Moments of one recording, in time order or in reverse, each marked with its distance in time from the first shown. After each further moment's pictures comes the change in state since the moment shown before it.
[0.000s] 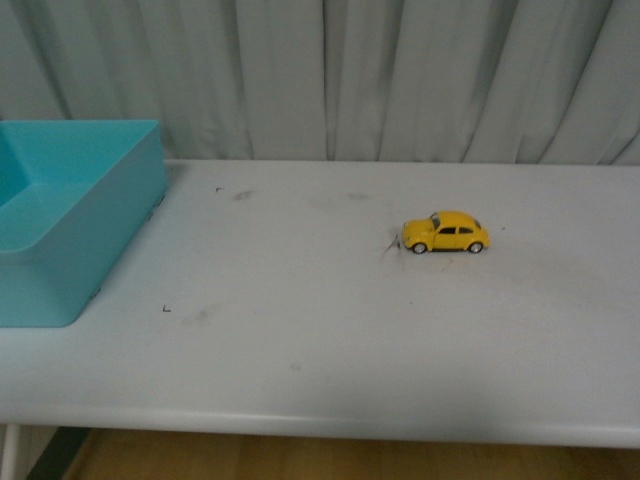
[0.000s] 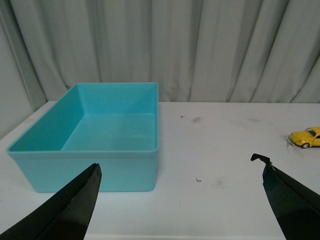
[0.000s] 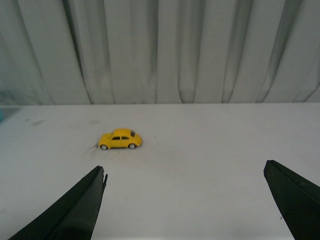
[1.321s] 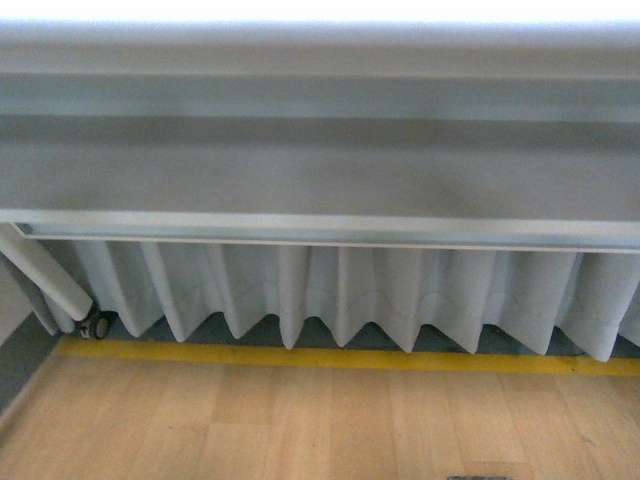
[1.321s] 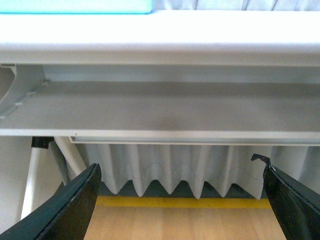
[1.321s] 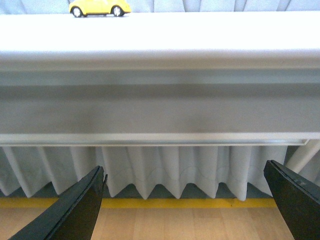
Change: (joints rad) left arm 0.000 0.000 0.000 -0.002 0.001 0.002; right arm 0.000 0.000 0.000 -0.003 0.000 -0.002
